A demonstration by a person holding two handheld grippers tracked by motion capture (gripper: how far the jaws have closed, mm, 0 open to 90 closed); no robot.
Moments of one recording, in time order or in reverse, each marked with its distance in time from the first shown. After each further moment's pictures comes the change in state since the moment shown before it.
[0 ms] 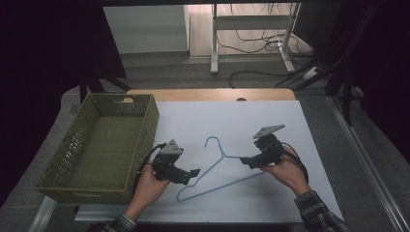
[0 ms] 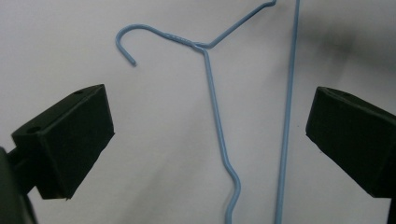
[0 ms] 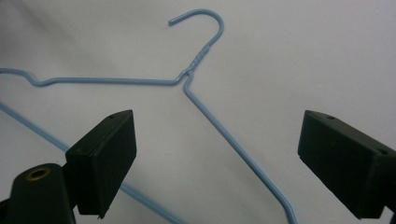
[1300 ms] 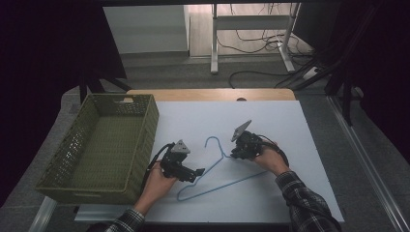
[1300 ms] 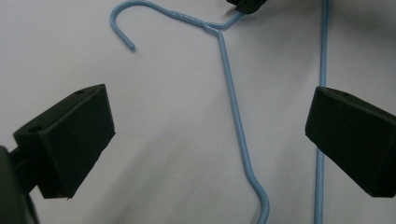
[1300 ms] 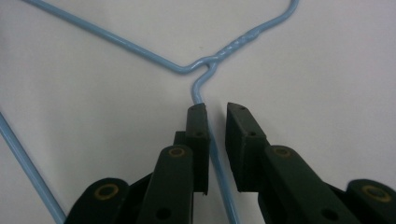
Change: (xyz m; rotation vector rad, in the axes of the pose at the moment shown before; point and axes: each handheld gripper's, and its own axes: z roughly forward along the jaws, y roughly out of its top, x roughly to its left) left arm 0.008 -0.003 0.032 0.061 0.007 -0.002; right arm -0.013 0.026 0.075 0.217 0.162 -0.364
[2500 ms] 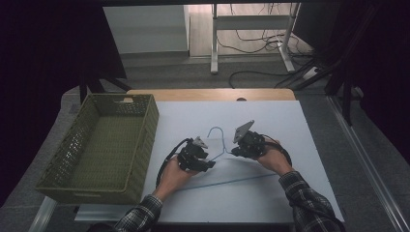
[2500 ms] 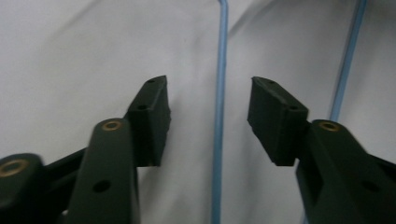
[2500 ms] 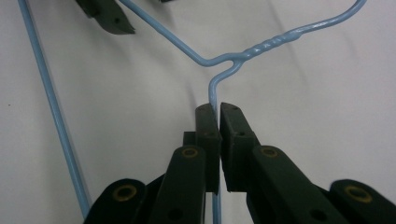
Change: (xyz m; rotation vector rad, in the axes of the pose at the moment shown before) left arm 0.001 0.031 0.050 0.130 -0.046 0.004; right arm 0.008 0.003 -0.020 -0.053 -0.016 -0.127
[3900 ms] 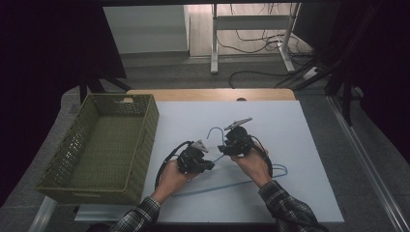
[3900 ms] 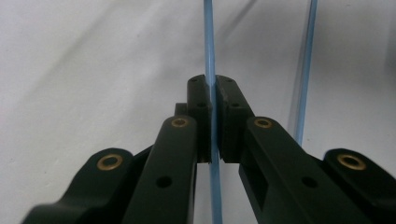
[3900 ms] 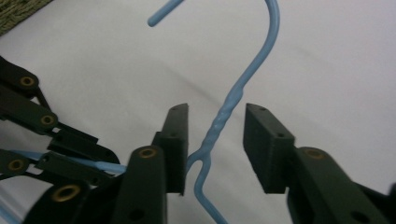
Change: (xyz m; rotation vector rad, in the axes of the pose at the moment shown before) left arm -0.012 -0.002 -0.011 0.017 -0.097 0.058; right arm 0.026 0.038 0.007 -0.130 -0.199 0.592
